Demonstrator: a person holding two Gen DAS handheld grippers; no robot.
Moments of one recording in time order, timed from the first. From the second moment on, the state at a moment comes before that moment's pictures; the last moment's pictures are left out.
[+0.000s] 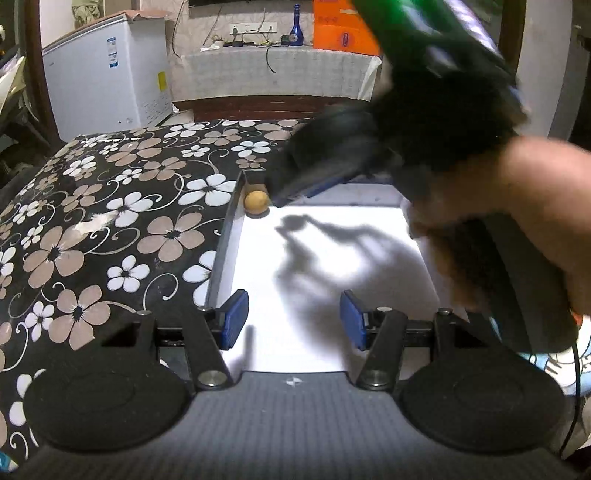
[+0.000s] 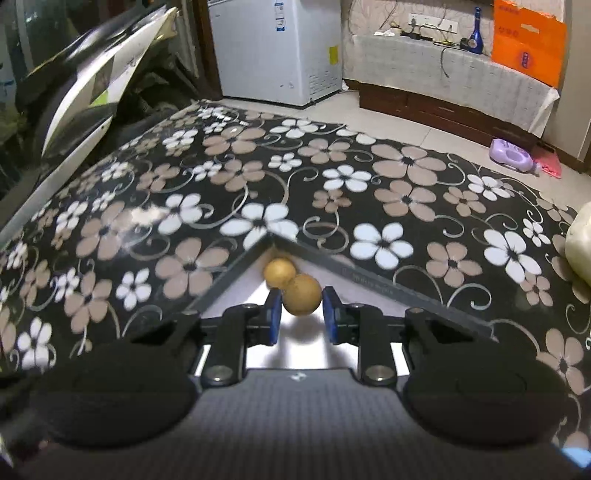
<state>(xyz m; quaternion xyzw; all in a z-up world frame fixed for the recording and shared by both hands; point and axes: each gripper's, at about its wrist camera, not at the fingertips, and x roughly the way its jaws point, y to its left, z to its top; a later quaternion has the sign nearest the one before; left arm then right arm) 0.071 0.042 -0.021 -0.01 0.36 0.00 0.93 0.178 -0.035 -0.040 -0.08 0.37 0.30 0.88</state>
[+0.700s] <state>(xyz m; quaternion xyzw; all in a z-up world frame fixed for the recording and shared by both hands) 0.065 0.046 -0.016 0.00 0.35 -0.03 0.93 0.192 0.004 -0.060 -0.13 0.40 0.31 0.85</state>
